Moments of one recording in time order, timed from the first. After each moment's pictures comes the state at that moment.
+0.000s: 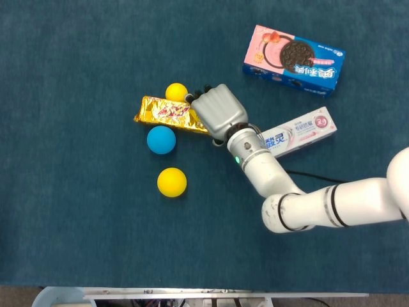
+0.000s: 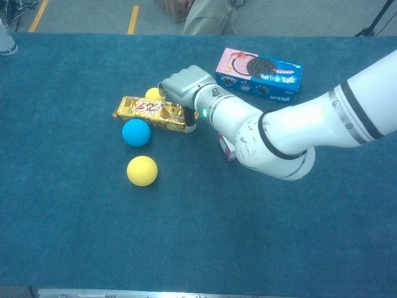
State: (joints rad) left arm 0.05 -0.93 0.15 -1.67 1.63 1.47 -0.11; right arm 1.37 -1.81 0.15 -1.44 -0.27 1.01 -0.94
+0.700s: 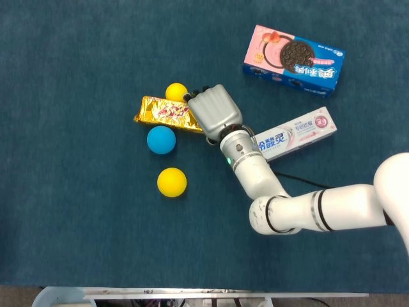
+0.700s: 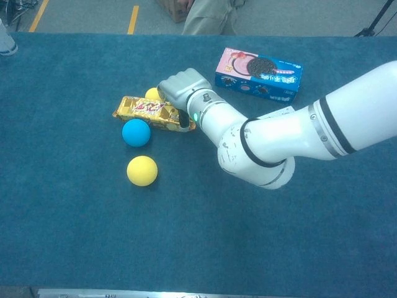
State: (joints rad) left arm 0.05 -0.92 0.15 -1.67 1.64 1.46 -0.13; right arm 1.35 -1.90 0.21 -1.36 -0.25 1.04 -1.01
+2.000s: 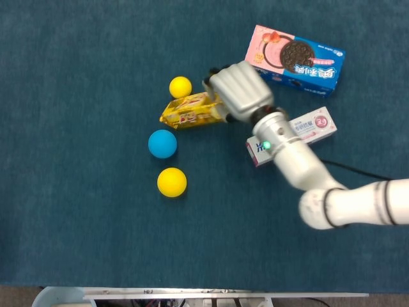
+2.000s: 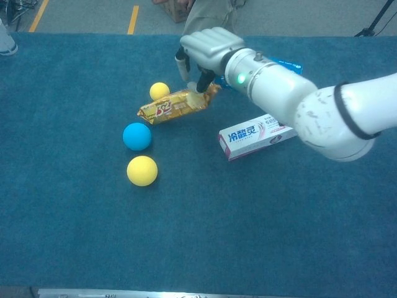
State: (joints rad) left arm 0.04 -0.94 0.15 -1.65 1.64 1.46 -0.13; right arm 1.15 -1.60 0.24 -1.65 -0.54 1.01 -0.80
